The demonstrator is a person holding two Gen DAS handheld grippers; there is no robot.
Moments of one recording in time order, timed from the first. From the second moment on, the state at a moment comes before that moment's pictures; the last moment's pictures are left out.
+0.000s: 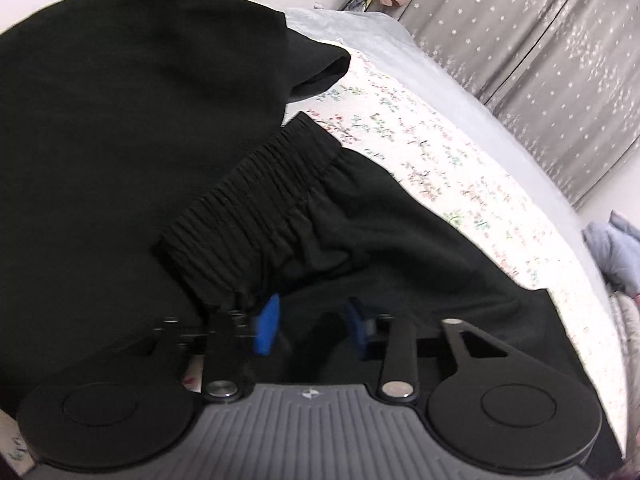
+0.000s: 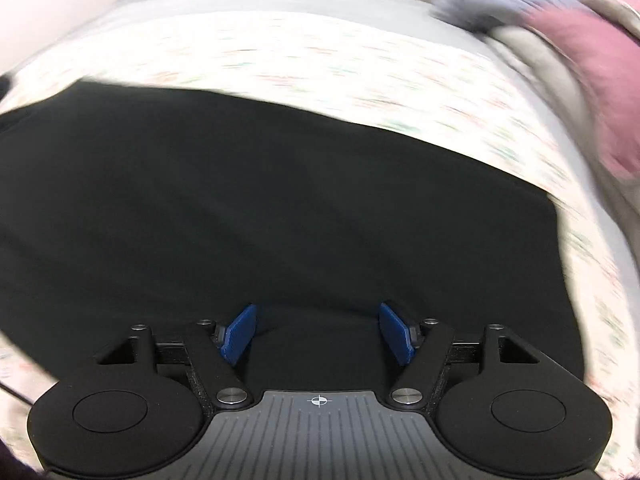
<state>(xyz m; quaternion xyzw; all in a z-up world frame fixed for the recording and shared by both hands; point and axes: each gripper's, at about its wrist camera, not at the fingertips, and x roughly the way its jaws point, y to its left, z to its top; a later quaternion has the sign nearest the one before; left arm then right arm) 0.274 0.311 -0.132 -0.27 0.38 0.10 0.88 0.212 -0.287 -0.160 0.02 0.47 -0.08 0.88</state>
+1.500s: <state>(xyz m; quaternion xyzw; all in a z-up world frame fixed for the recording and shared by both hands) 0.401 0.076 -0.100 -0.13 0.33 -0.09 0.93 0.252 -0.463 -0.157 0.14 0.38 -0.19 0.89</state>
